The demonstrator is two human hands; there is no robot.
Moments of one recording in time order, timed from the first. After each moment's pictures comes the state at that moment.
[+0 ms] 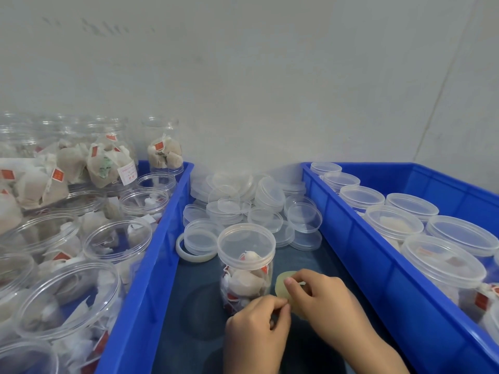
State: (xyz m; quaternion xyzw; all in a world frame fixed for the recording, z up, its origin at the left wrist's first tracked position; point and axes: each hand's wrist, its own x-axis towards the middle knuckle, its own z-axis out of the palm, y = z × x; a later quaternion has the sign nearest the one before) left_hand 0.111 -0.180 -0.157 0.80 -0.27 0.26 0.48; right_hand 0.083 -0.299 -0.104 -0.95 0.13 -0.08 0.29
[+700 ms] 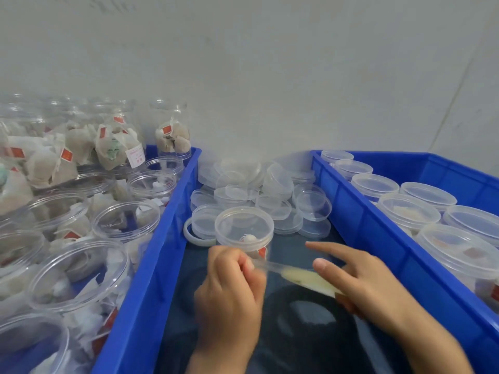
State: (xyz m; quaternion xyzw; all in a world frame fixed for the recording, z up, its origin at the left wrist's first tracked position) left_hand 0.113 -0.144 -0.113 0.78 -0.20 0.45 0.39; right_hand 0.060 -0.317 -0.072 -0.92 0.04 -0.08 0.39
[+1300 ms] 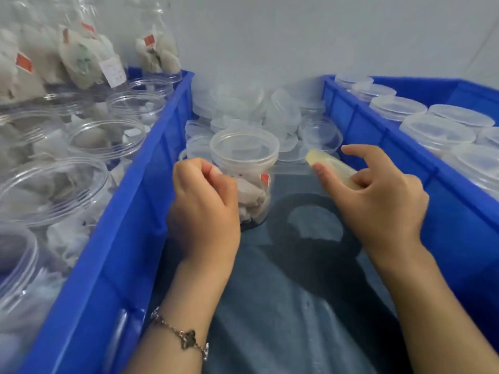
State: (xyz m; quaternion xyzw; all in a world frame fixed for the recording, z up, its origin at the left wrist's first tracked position) left_hand 0.129 -0.137 -0.126 0.79 -0.04 0.41 0.45; right_hand 0.076 -0.296 -0.101 -0.86 0.16 -0.42 0.23
